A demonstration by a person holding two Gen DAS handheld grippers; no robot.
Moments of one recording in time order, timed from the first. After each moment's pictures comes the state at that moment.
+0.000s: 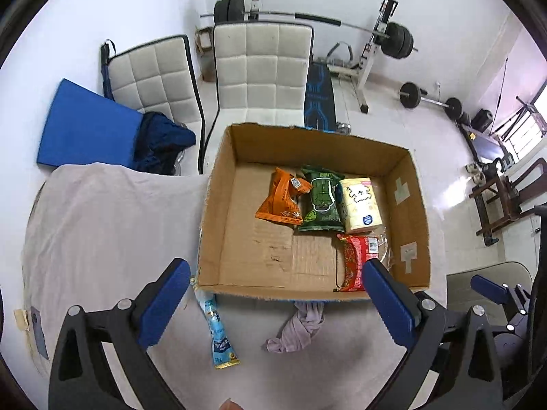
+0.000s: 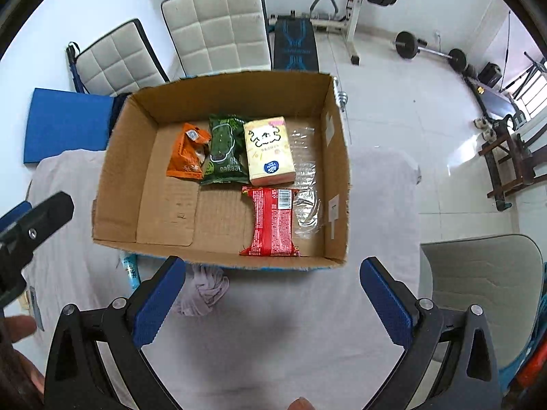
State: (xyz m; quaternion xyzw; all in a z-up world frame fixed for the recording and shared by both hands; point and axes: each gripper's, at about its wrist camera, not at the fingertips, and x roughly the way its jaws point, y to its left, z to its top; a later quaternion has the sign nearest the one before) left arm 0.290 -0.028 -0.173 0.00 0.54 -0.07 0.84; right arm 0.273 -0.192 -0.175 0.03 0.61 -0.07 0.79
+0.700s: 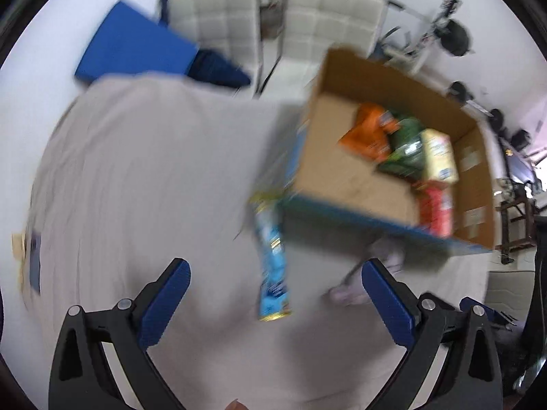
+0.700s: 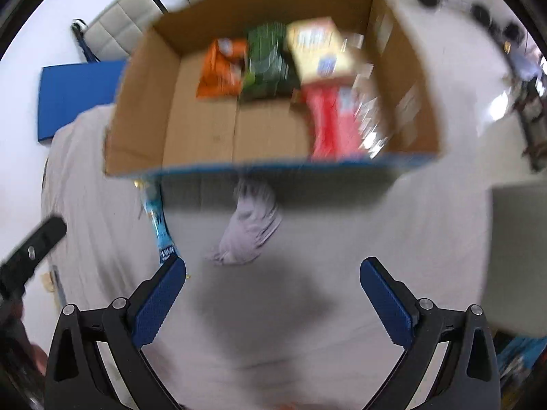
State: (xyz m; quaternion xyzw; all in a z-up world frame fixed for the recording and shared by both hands) left arm 0.239 0.063 -0.268 -0.05 0.61 0.04 0.79; right arm 0.238 -0.146 -0.288 0.14 0.70 -0.03 0.70
